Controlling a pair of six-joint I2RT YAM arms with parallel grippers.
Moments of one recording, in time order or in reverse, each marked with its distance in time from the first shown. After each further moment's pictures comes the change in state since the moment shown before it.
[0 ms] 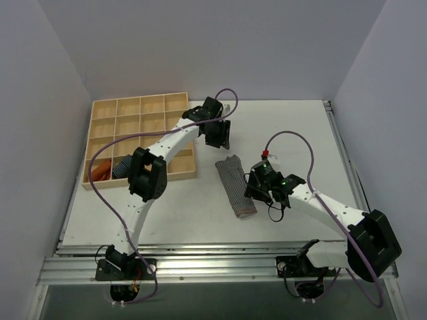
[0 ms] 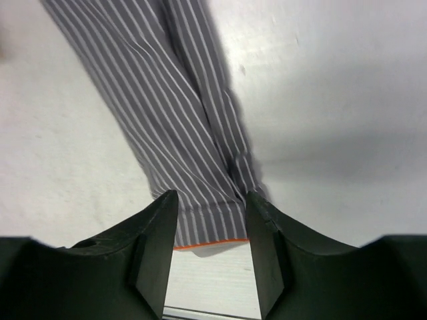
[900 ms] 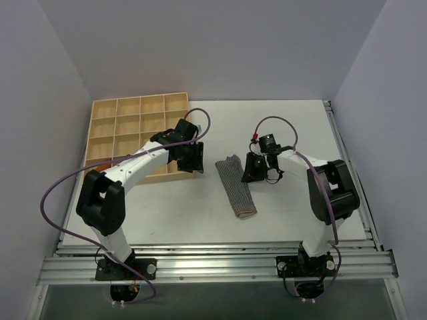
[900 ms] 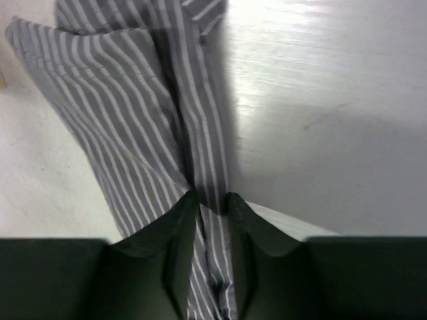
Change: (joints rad) left arm 0.015 -0.666 -0.840 0.077 -0.177 -0.124; right arm -0.297 0.525 0.347 0.098 -0.491 -0.417
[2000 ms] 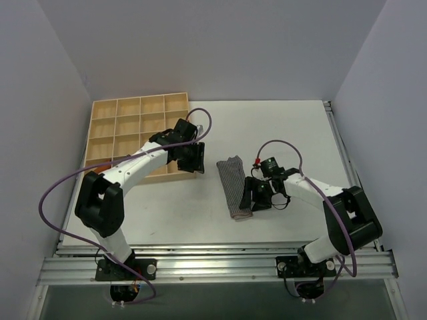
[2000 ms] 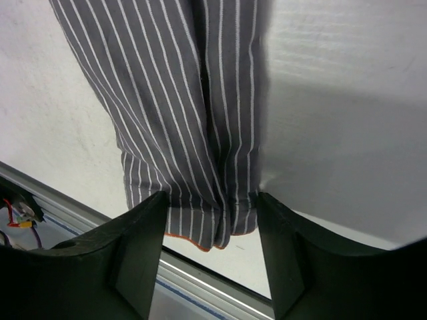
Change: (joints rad) left arm 0.000 -0.015 -0.002 0.008 0.037 0.047; right arm 0.084 -0.297 -0.316 -0.085 -0.053 0.135
